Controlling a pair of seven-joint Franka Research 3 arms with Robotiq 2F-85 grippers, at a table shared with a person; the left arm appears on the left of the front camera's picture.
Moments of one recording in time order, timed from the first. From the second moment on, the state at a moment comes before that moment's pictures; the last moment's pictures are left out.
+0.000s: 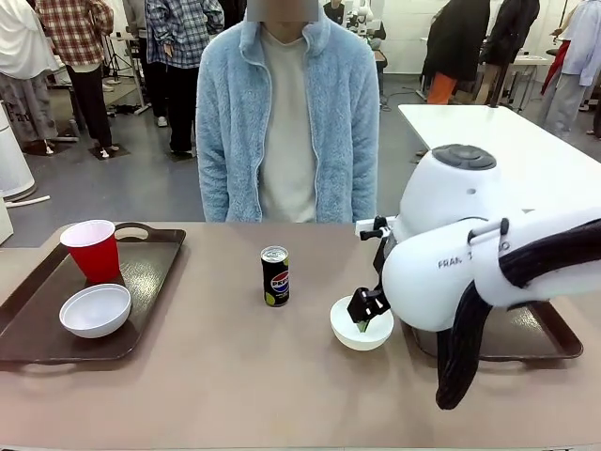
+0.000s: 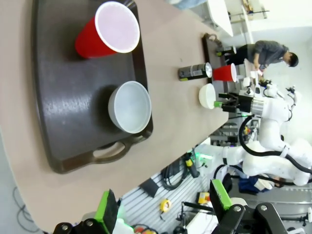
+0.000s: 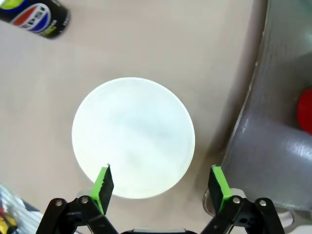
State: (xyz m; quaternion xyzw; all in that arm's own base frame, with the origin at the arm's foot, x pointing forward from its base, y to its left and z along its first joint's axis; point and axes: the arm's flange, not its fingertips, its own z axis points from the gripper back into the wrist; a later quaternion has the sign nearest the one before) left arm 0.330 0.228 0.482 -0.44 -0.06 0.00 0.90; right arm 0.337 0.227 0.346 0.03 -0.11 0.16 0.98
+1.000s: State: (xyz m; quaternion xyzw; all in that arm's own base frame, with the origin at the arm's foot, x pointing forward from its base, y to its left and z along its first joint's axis) left arm 0.330 0.229 0.482 -0.44 -0.06 0.00 0.90; right arm 0.336 0.227 0.337 0.02 -0.10 0.13 0.99
